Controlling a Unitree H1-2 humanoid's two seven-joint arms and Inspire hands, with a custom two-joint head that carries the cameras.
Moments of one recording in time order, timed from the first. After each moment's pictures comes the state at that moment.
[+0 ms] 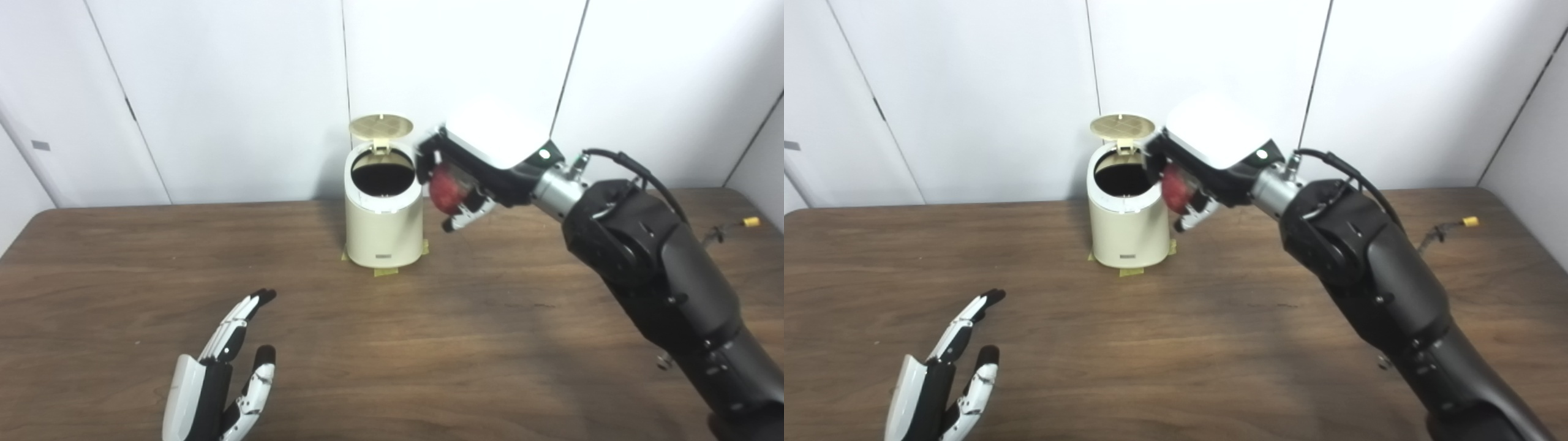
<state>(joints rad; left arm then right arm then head) 0.23 0.15 -0.05 -0.26 0.53 -0.39 0.18 -0.73 -0.42 0.36 -0.27 -0.85 -0.04 0.40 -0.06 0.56</state>
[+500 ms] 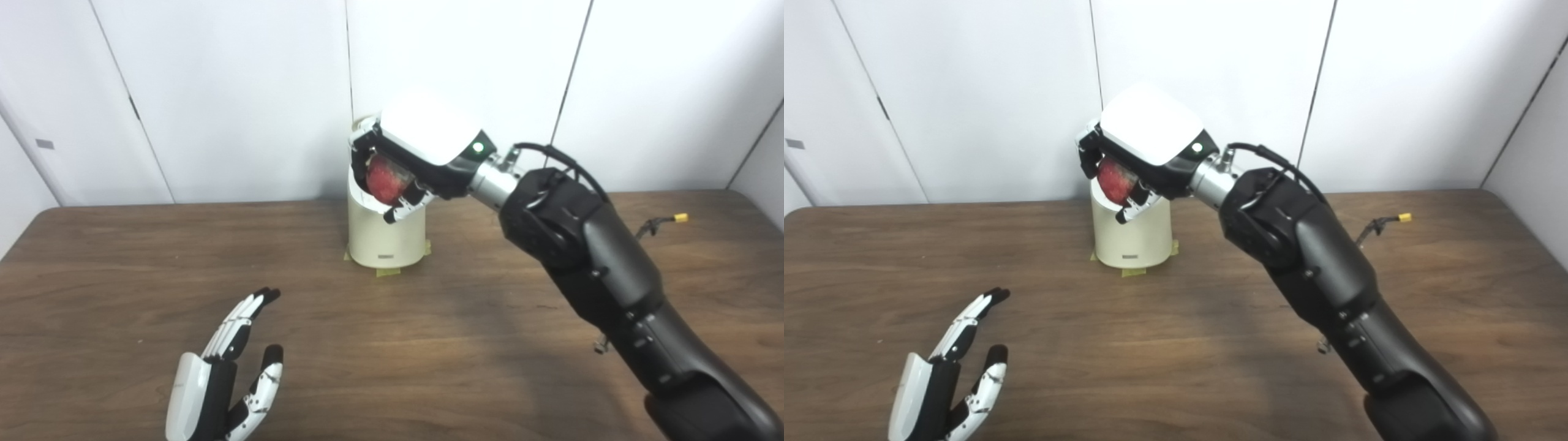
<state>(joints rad) 0.23 0.15 -0.08 -0.25 0.56 -0.37 0.20 -0.81 -0.29 0.41 0.02 -0.95 -0.24 0.20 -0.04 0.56</state>
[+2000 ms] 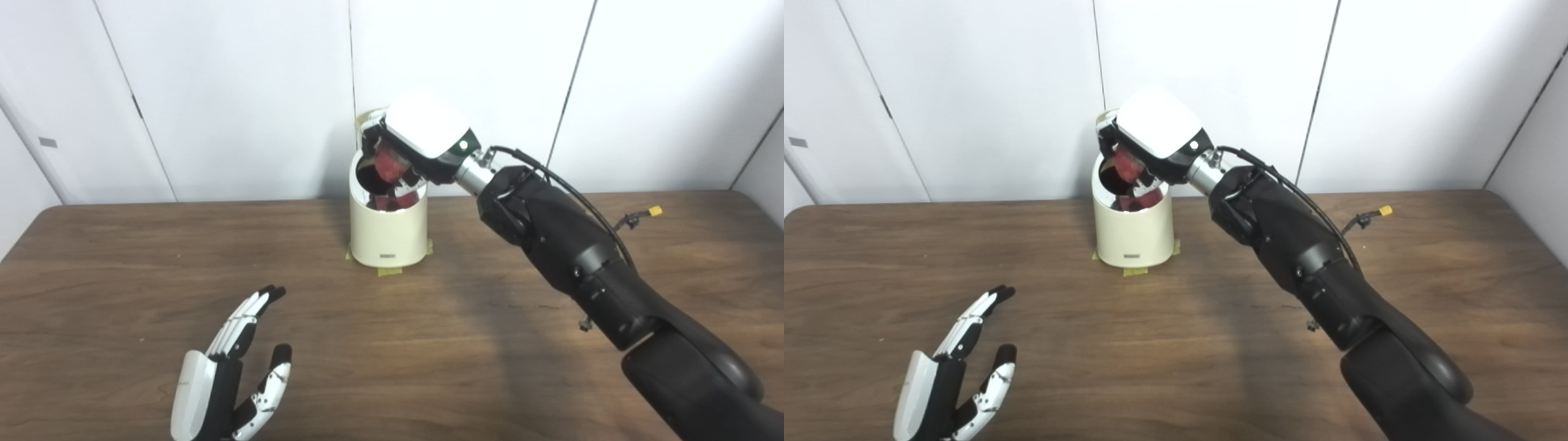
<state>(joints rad) 0.22 0.15 -0.10 -0.25 0.59 -0.36 0.22 -0.92 -0.26 0.48 0.47 -1.11 -0.21 -0.17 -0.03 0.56</state>
